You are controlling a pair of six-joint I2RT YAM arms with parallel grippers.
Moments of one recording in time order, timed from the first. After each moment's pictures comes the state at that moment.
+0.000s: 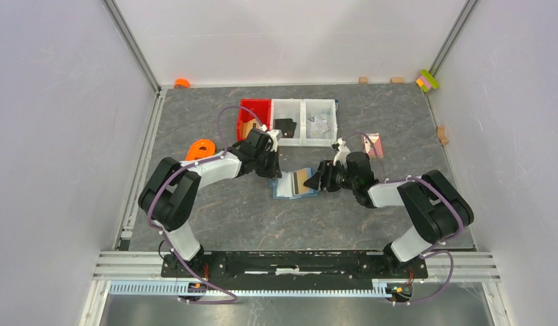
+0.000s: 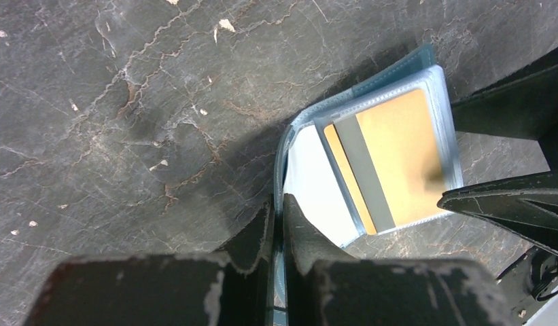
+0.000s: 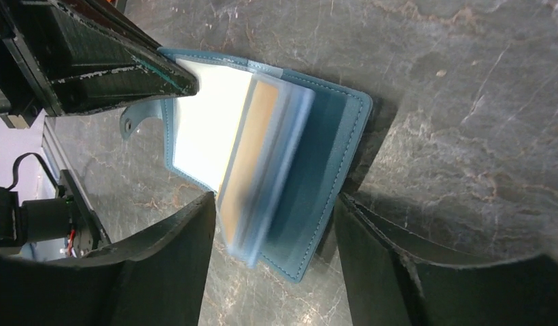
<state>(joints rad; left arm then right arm) -0.58 1.73 0.99 -0.15 0.24 -0.36 0.44 1.59 0.47 0.57 -0.48 0.55</state>
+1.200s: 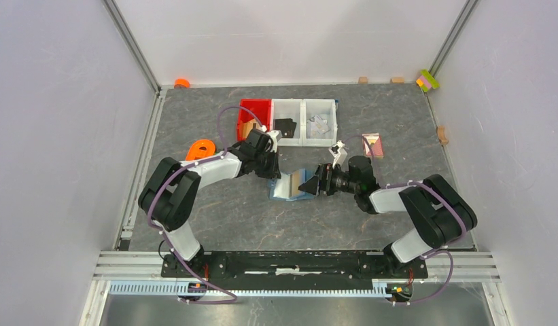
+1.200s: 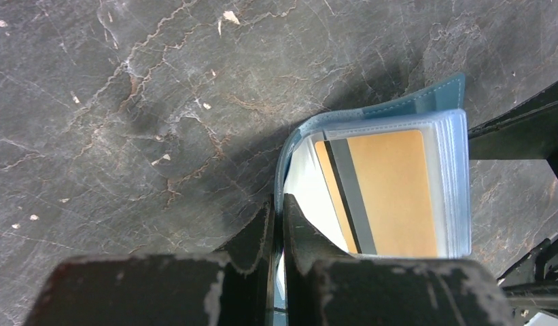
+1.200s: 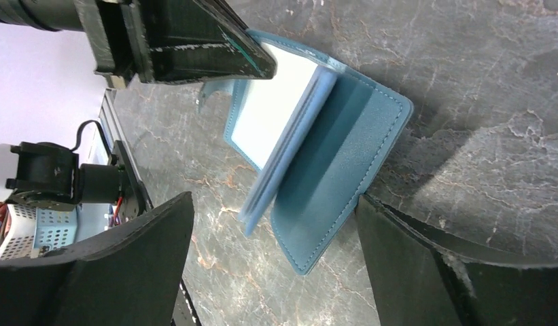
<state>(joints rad) -0.58 1.73 0.99 -0.17 0.24 -0.36 0.46 1.56 0.39 0.72 -0.60 0.62</state>
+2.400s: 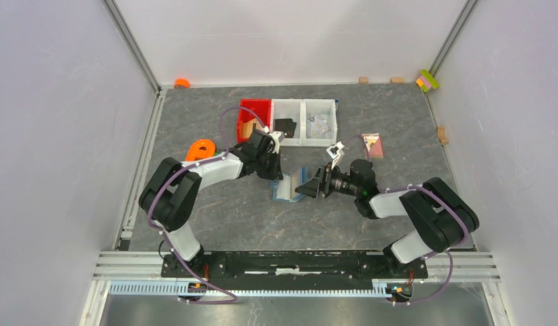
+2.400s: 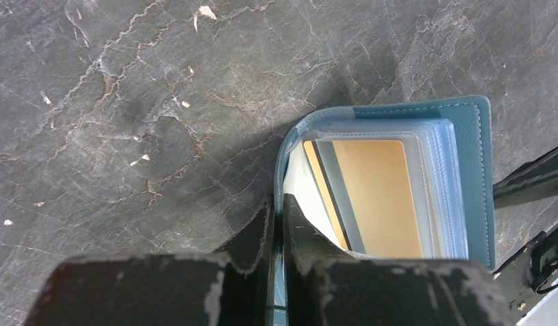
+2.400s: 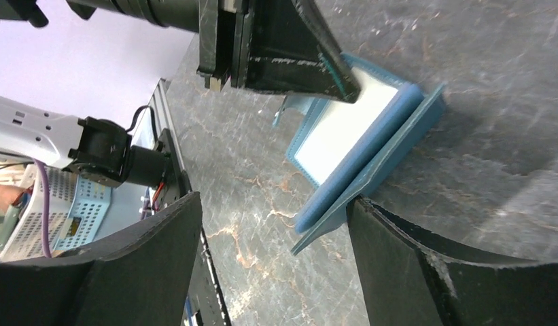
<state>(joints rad) -0.60 1.73 0.99 -0.17 0.24 -0.36 0.49 1.52 0.34 0.93 -0.67 0.68</state>
